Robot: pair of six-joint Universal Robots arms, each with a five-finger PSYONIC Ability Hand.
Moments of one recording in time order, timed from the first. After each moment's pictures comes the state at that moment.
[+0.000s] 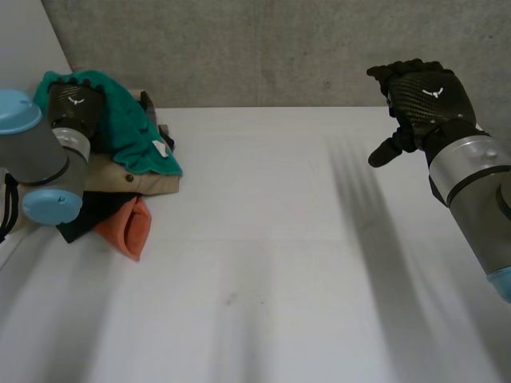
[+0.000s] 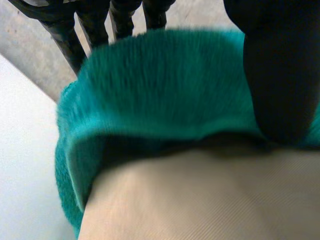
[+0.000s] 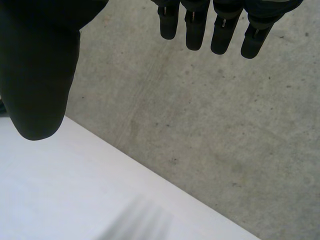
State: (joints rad) left arm 4.56 -2.35 -1.01 3.44 -1.63 3.65; right arm 1.95 -1.40 1.52 -0.17 1.53 2.98; left_hand 0.32 0.30 0.30 0.30 0.13; right_hand 0.22 0.21 0.21 0.20 0.05
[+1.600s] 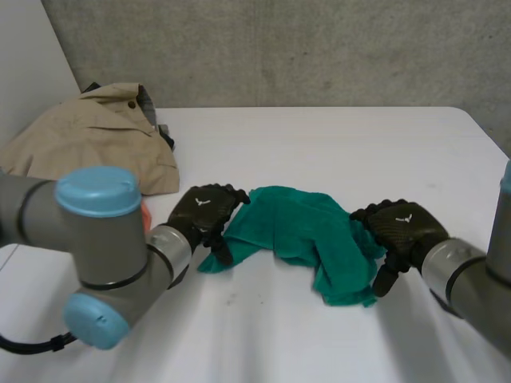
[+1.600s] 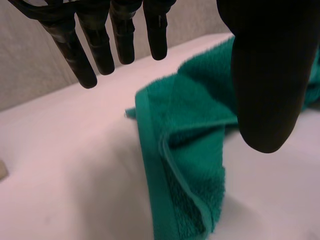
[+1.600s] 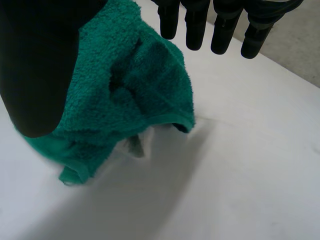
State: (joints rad) left arm 4.16 -2.10 -1.52 3.27 -1.46 3.22; right arm 1.91 -1.34 1.76 0.10 1.45 2.83; left_hand 0.32 0.32 0.32 0.32 0.15; right_hand 0.23 0.22 0.21 0.21 0.05
